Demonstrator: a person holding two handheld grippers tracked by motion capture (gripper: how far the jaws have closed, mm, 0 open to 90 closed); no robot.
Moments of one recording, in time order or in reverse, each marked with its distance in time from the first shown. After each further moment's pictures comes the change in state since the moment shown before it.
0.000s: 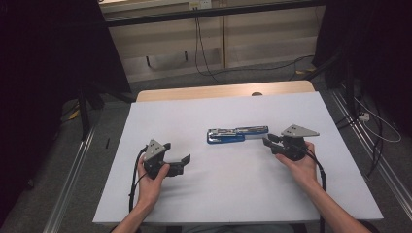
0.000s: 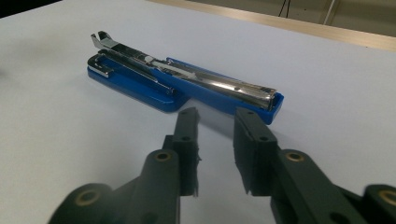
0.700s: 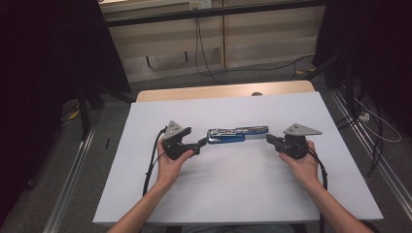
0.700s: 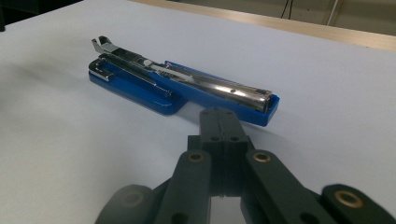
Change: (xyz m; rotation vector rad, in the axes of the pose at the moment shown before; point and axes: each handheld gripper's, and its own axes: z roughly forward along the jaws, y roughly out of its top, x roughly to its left) left arm -0.009 0.037 0.062 0.022 -0.107 0.007; right arm -0.006 0.000 -0.001 -0.010 0.019 0.009
